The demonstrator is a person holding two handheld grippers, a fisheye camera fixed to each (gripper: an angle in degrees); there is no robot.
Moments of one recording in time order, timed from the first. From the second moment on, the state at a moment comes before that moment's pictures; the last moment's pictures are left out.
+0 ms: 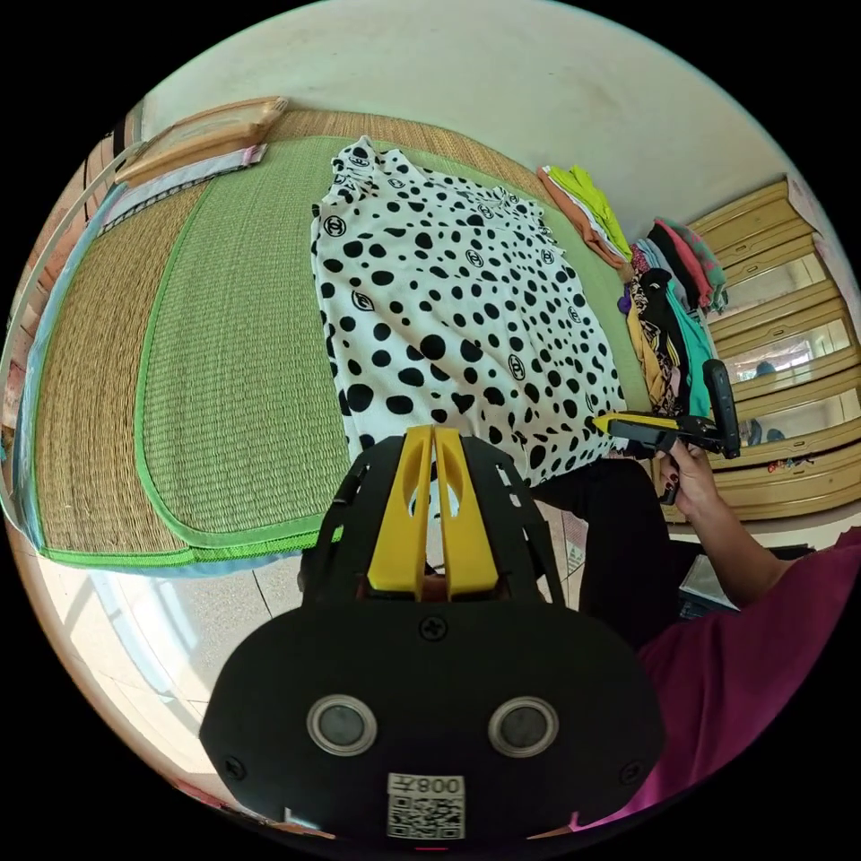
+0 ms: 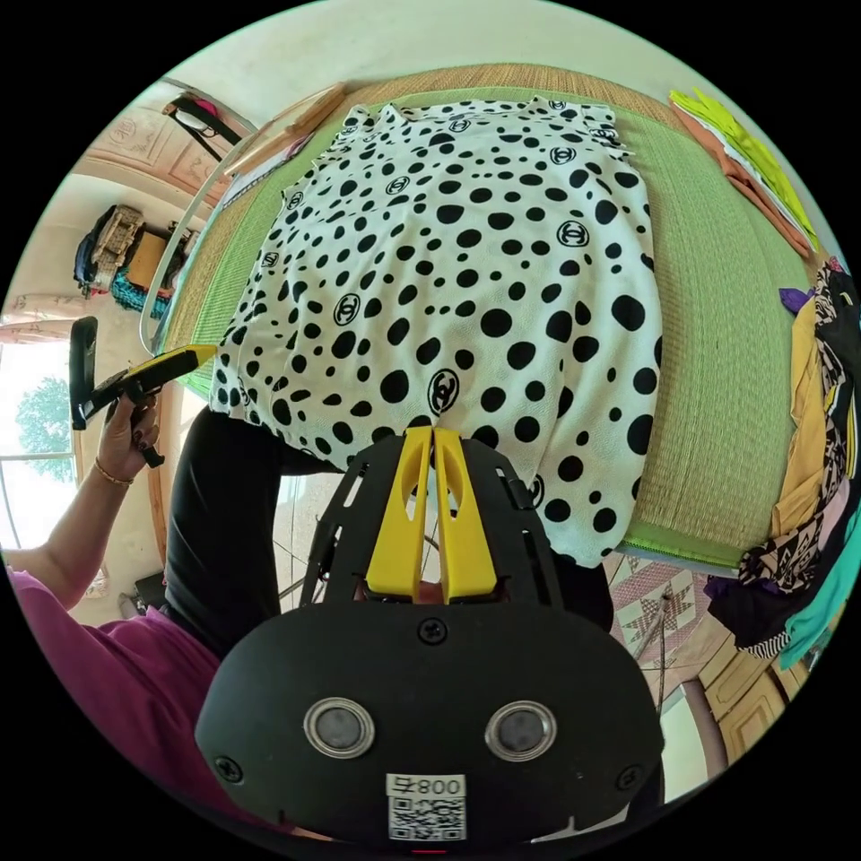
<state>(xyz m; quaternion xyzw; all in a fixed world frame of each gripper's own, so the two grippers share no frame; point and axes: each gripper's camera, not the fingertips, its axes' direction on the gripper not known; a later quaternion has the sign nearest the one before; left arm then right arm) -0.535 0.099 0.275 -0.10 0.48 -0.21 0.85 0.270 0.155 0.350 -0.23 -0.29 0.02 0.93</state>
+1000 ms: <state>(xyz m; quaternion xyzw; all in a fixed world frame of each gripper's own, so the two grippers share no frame) -0.533 0.157 0.287 -0.18 0.48 -0.24 0.83 0.299 0.168 0.351 -0.24 -0.24 0.11 0.94</state>
